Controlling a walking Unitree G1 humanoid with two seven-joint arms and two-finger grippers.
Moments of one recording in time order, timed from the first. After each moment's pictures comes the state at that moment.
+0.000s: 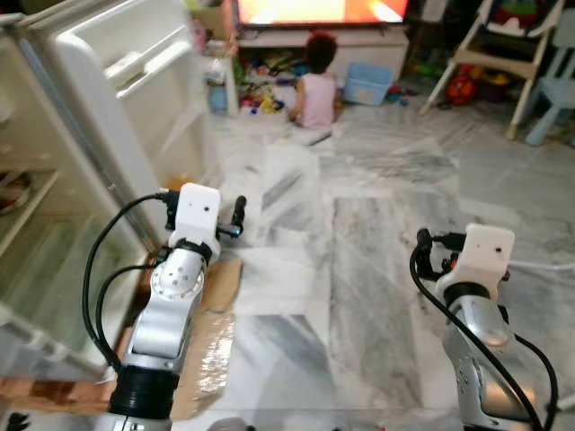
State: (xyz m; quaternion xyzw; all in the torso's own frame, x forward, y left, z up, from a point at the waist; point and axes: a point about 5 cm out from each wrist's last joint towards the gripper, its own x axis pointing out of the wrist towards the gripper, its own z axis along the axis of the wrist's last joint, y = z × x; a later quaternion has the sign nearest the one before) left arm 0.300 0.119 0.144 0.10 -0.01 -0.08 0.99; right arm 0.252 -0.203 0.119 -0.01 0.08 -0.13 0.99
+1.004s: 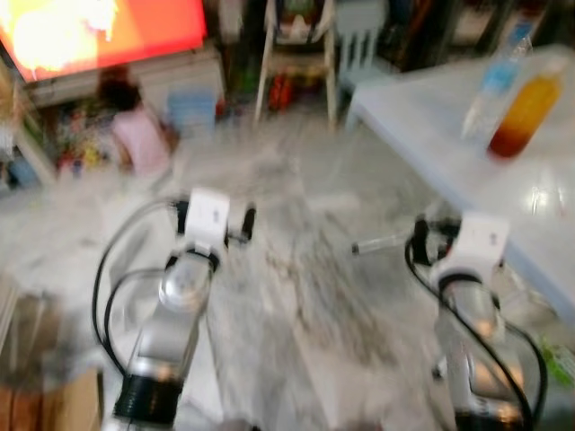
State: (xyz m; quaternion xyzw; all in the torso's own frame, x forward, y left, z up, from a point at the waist) left arm 0.295 0.108 0.126 0.09 0.02 -0.11 0.99; right arm 0.261 -0.204 0.124 -0.02 0.05 -0.15 0.99
